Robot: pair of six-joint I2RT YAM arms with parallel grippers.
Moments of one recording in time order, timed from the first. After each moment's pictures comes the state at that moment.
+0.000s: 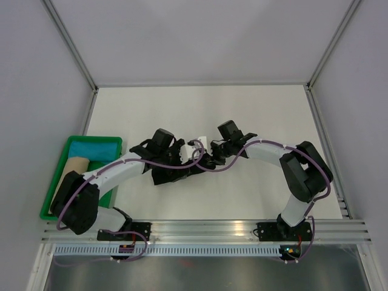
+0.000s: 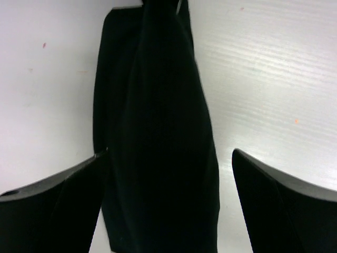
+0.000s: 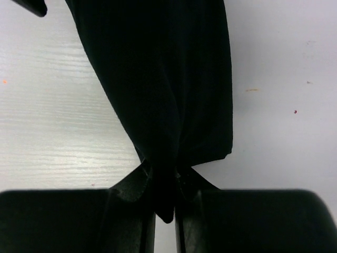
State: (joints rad) left arm -0.58 1.36 0.81 -0.36 0.42 0.65; right arm 0.59 1.74 1.01 -0.25 -0.66 -0.84
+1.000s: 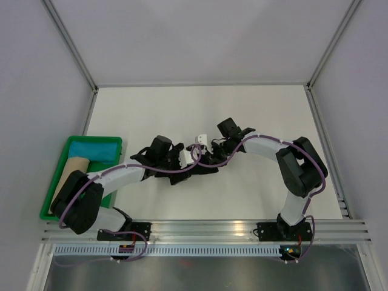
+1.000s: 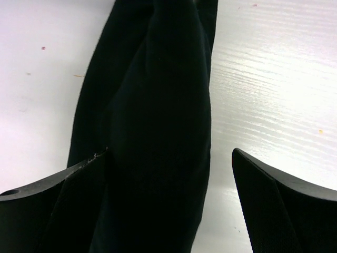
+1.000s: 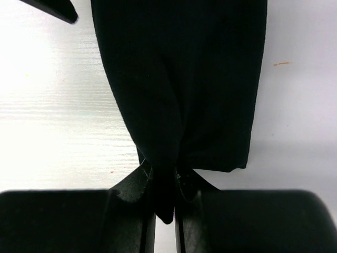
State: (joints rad) left arm -0.59 1.37 0.65 -0.11 0.42 0.66; right arm 0.56 1.80 1.10 -0.44 -0.68 -0.79
